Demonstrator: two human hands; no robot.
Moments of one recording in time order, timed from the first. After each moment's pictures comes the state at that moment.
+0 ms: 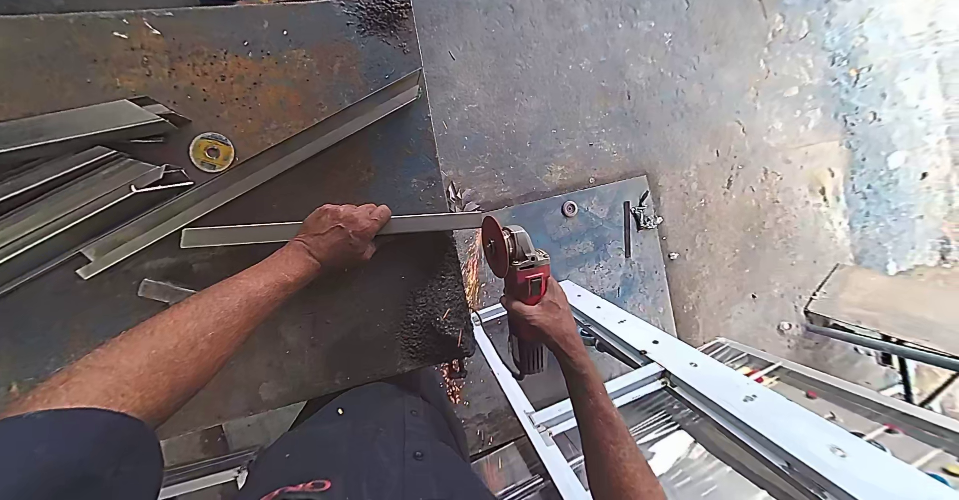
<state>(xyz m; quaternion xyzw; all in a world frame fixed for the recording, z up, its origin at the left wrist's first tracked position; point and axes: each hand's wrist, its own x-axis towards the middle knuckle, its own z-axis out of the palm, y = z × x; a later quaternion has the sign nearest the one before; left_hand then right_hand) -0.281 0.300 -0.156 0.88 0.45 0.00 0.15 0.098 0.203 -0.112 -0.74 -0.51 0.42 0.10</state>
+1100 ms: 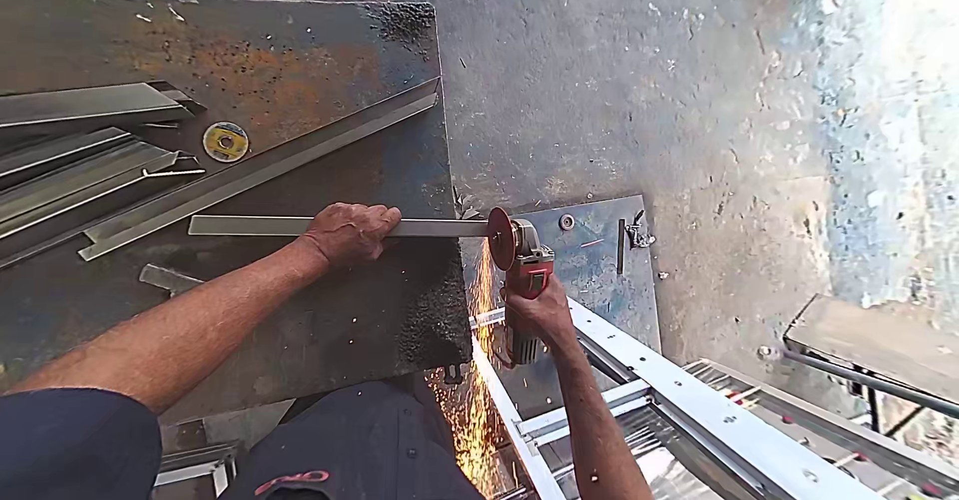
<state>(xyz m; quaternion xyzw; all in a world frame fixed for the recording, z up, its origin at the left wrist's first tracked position) -0.281 0.302 -0.157 0.88 0.45 0.00 0.17 0.088 0.229 -0.111 -0.74 -0.53 0.40 0.12</state>
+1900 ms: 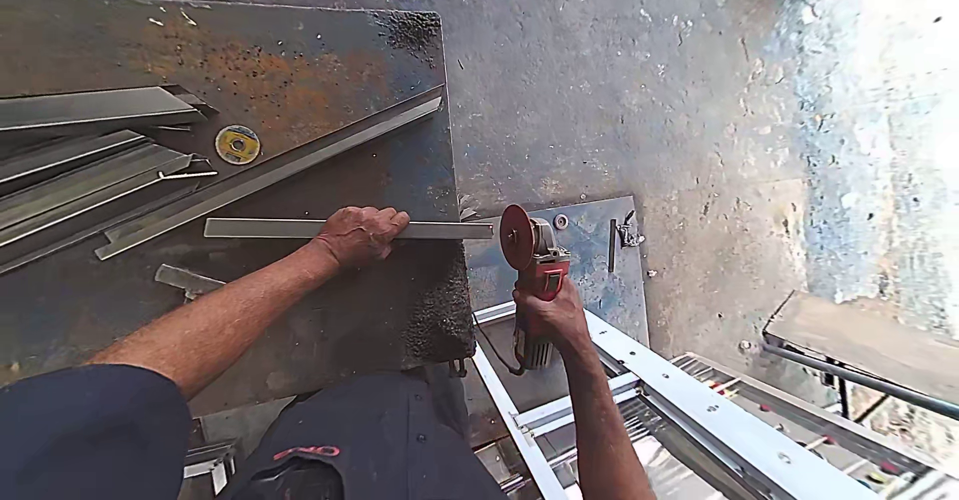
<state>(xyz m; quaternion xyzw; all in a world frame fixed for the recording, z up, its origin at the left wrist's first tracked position) -0.284 0.299 -0.160 0.88 0.44 0.03 0.16 0.087 0.229 -0.081 -0.75 -0.49 0.41 0.16</state>
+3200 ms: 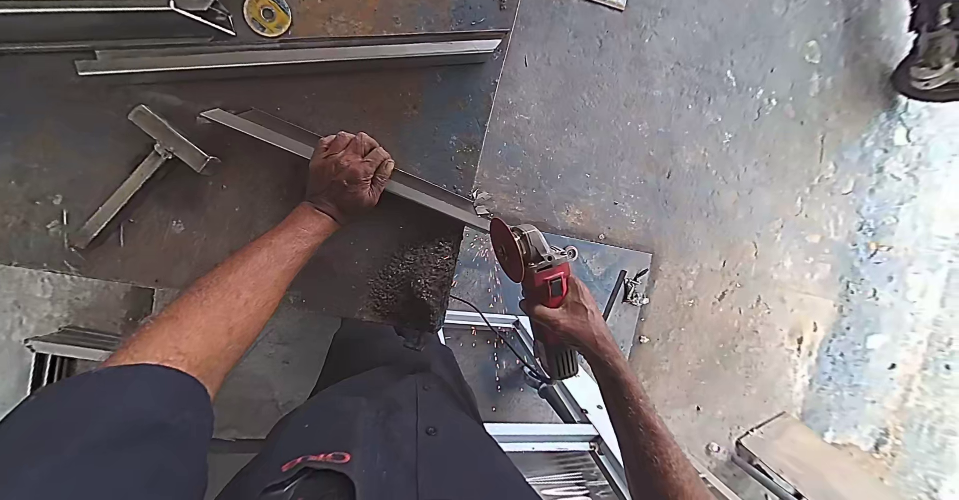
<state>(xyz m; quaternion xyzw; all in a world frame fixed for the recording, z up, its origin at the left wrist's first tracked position) -0.255 0.232 -0.197 0.69 0.71 0.17 0.02 0.165 0.261 -0.098 -0.60 -0.66 0.45 -0.06</state>
